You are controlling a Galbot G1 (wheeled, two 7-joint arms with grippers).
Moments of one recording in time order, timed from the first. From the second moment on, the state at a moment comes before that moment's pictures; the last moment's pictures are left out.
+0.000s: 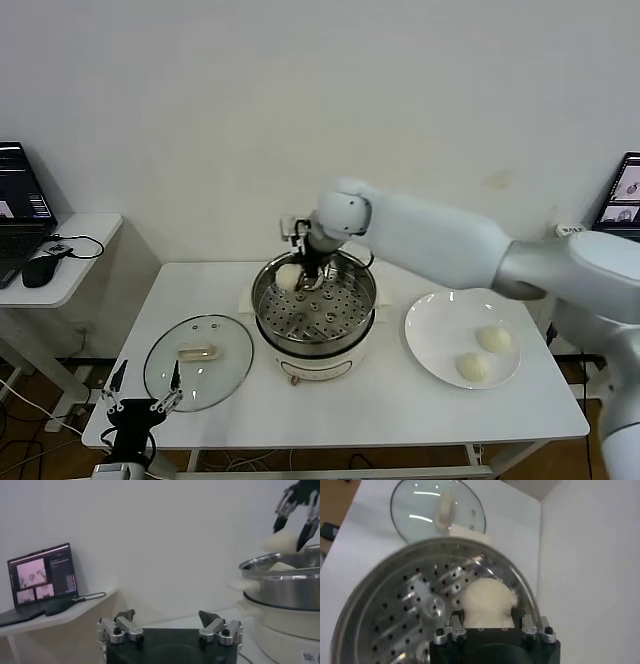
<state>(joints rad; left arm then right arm) 1.72 -1.31 -0.69 -2.05 -0.05 -0.10 -0.15 0.39 1.34 -1.09 1.16 0.34 -0.57 -0.86</state>
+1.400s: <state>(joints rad) 1.71 -1.29 -0.66 -2.06 -0.05 -0.09 -0.15 0.53 0.84 -1.10 1.46 0.17 -0.38 -1.12</state>
